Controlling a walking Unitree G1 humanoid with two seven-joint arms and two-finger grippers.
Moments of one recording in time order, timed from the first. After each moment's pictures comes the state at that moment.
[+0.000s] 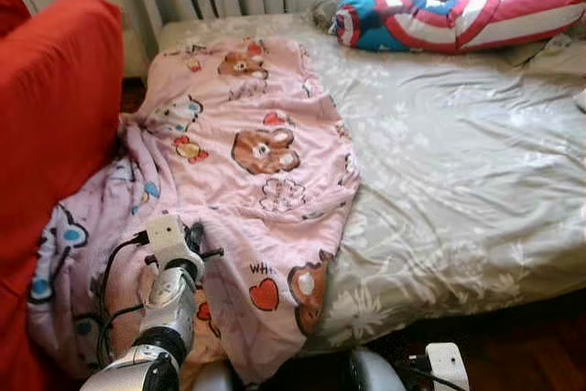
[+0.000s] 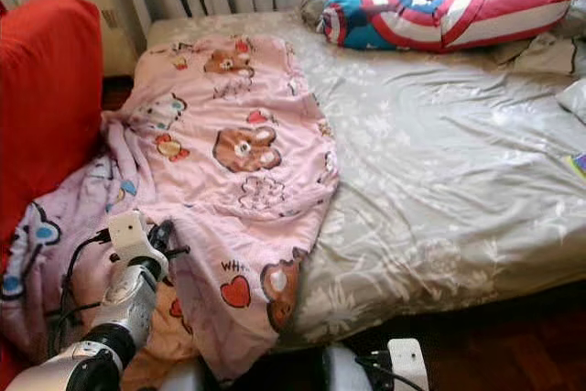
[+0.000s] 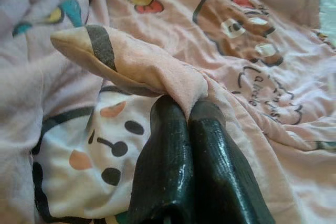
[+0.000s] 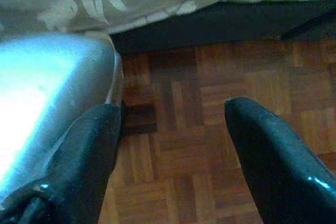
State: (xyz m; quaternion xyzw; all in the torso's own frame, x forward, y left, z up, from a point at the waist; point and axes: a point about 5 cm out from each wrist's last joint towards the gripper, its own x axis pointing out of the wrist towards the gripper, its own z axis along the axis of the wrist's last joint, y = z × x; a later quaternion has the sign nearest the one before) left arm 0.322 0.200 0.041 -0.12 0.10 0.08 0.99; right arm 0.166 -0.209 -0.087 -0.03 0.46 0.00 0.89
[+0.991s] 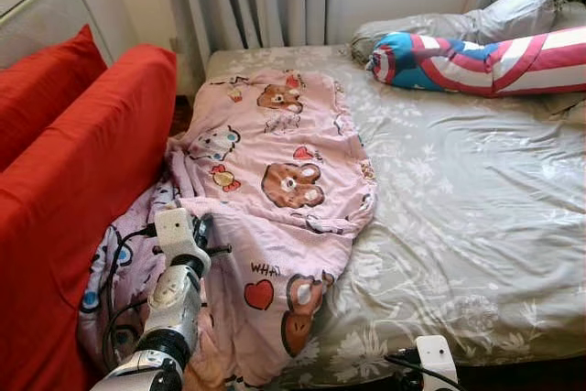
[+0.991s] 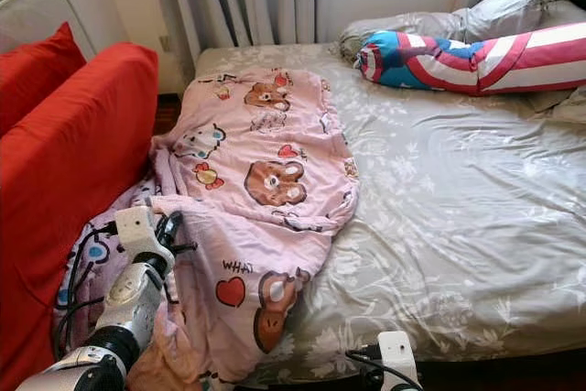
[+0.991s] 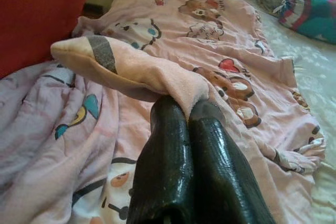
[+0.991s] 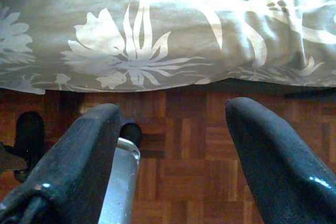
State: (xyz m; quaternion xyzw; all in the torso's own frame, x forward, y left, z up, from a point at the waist) left arm 0.324 0.190 0.051 -0.10 0.06 0.04 0.99; right arm 0.174 -0.199 -0.086 -0.03 0.46 0.01 0.89
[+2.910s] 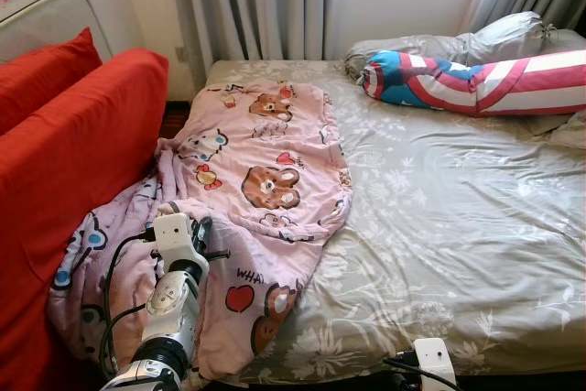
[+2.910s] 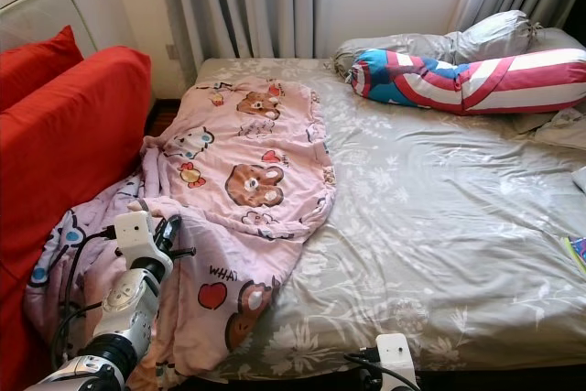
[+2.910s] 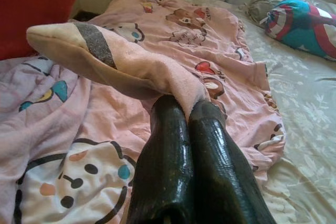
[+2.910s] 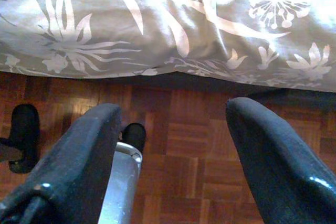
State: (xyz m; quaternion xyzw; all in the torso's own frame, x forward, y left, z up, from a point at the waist) left arm 0.317 0.191 0.047 -0.09 0.05 0.03 0.99; right arm 0.172 -0.197 -0.087 -0.03 0.47 0.02 0.88
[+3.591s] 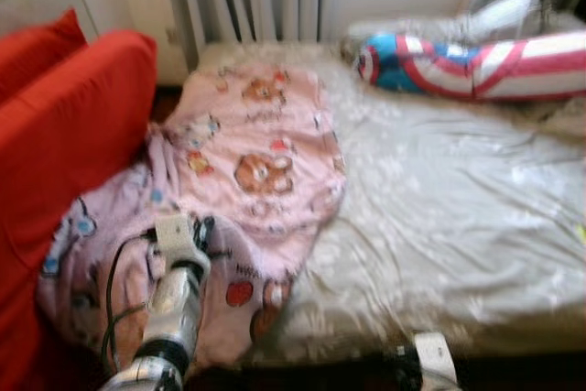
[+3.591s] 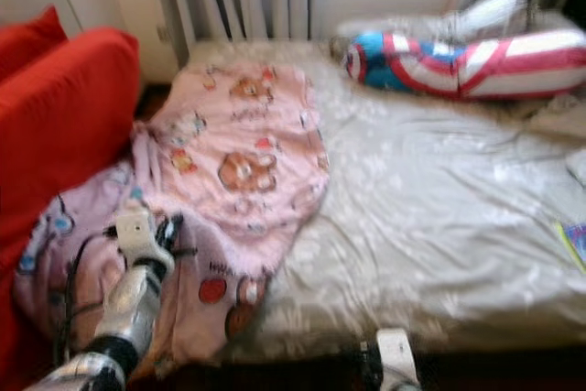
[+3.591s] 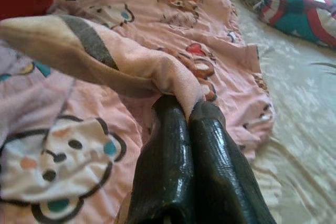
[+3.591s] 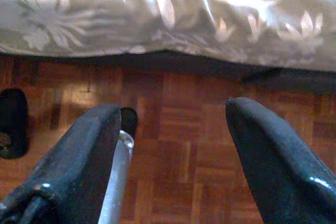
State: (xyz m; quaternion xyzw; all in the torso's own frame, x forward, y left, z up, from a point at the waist) left arm 0.318 0.189 0.049 -0.10 0.05 0.02 0.99; right arm 0.175 -0.199 -0.086 -0.03 0.47 0.02 0.88
